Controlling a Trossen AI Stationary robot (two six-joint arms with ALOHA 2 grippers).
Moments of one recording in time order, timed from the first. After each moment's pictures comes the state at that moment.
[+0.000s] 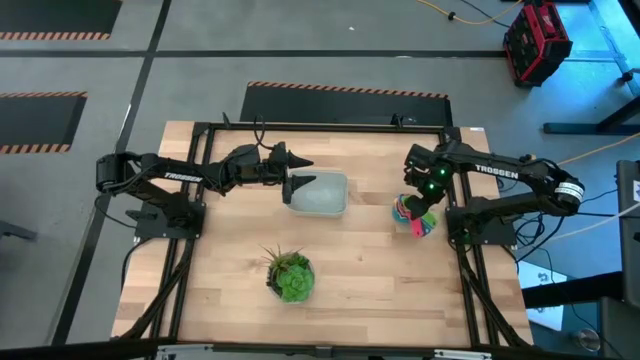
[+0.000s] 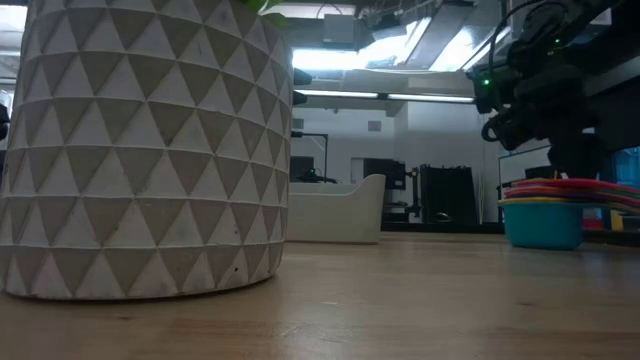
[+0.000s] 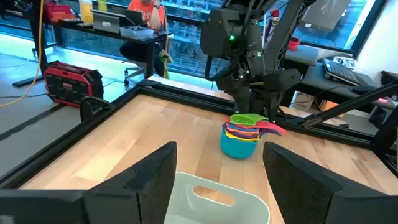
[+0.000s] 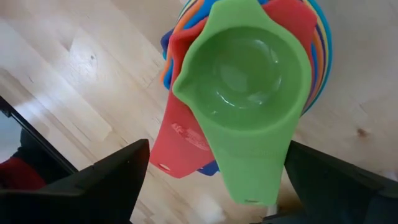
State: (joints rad) left arm 0.30 1.36 0.57 0.72 0.12 -0.18; right arm -0.55 1.20 0.73 -1.14 -0.46 0.26
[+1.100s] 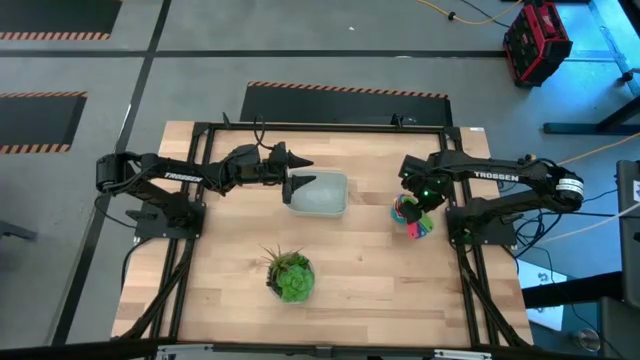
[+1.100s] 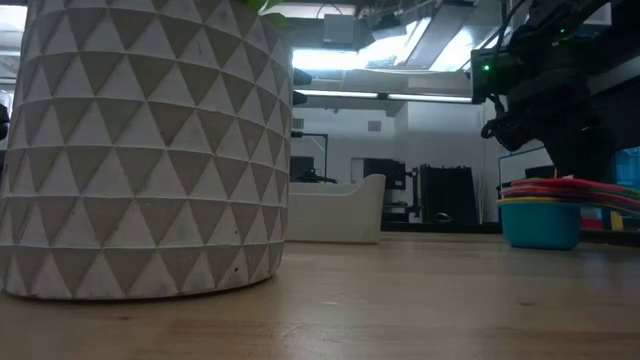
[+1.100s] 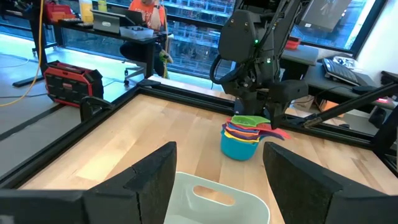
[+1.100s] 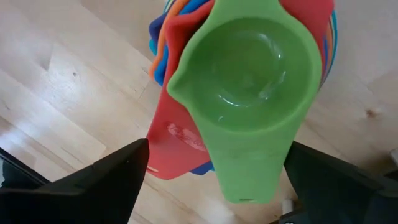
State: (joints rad) left arm 0.30 1.36 0.57 0.72 0.12 -0.18; right arm -0.38 1.20 0.73 -1.09 -0.36 0.55
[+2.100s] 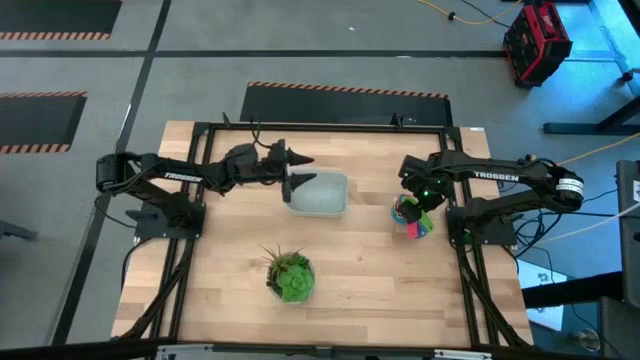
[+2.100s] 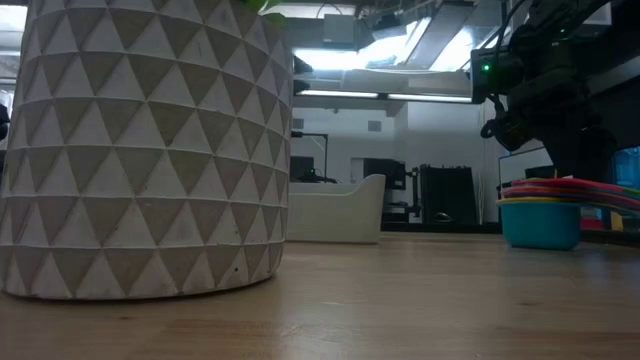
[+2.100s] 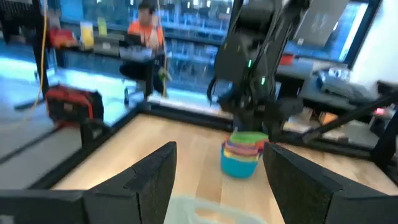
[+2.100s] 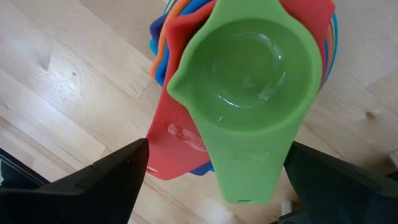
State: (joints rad) left arm 0.30 1.36 0.57 0.79 0.12 -0.15; right arm -0.38 1.20 0.73 -1.09 -0.36 0.54
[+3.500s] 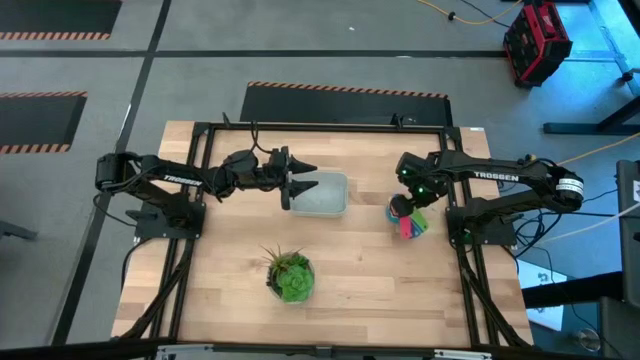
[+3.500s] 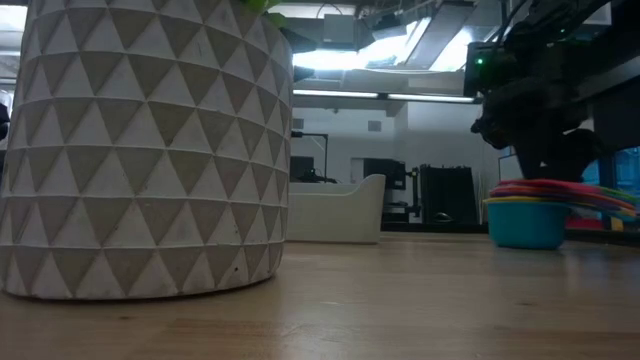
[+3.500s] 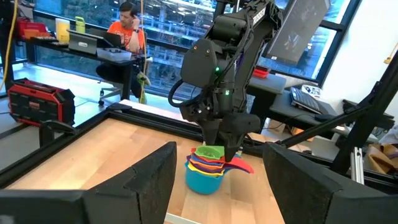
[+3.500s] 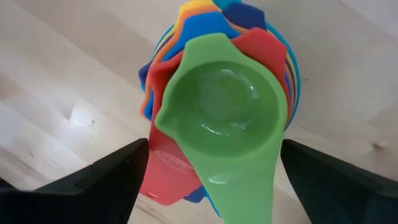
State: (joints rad) left arm 0.22 1.36 0.57 0.85 0.11 -0.25; right arm -0.38 1.20 0.73 -0.97 -0.30 0.66
